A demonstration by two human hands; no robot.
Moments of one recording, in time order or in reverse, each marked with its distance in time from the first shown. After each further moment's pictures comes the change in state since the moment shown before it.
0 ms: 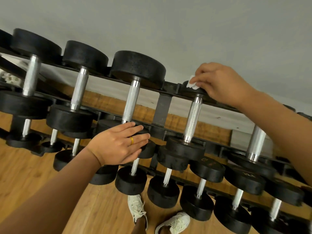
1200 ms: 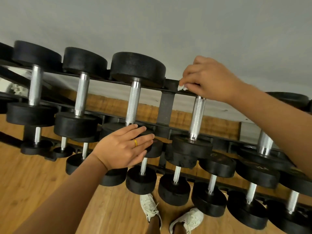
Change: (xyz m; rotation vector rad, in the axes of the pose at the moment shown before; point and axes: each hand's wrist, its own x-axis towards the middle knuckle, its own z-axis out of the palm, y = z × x) left_hand -0.003 0.001 0.000 -0.041 -0.034 -0.032; right_hand 0.021 0.000 0.025 -0.107 0.007 -0.169
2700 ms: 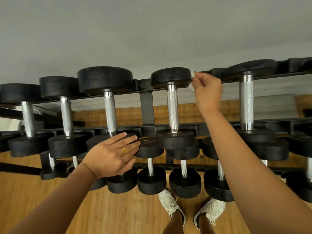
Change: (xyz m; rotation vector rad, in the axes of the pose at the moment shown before) left_hand 0.021 0.002 -0.004 0.052 -0.112 0.180; right_hand -0.089 -0.035 0.060 0.865 0.757 1.245
